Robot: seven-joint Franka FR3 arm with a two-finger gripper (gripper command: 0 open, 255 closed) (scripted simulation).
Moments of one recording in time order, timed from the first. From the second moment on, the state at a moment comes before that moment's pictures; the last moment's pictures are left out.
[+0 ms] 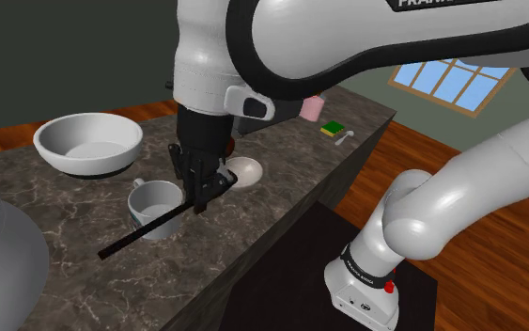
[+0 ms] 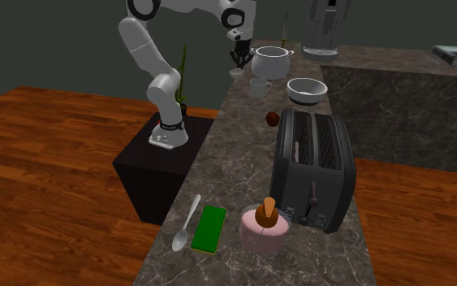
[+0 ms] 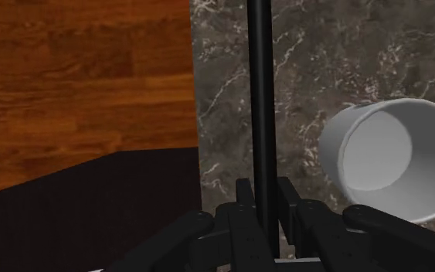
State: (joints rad) arm 0.09 -0.38 0.59 -2.26 0.38 1.91 2.12
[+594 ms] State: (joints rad) arm 0.10 -0.24 0.73 -2.17 0.34 1.98 2.28
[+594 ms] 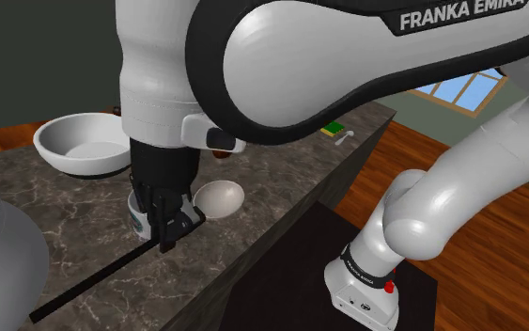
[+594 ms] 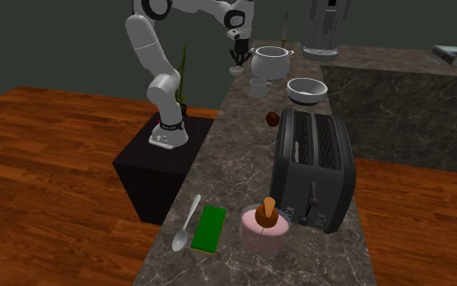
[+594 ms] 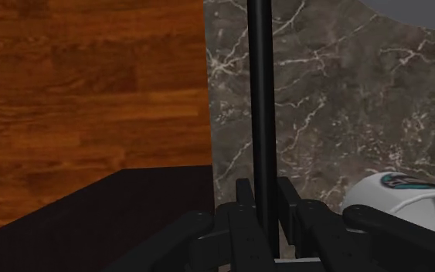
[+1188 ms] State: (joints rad) arm 0.10 -0.19 0.76 -2.24 0.32 2.11 2.29
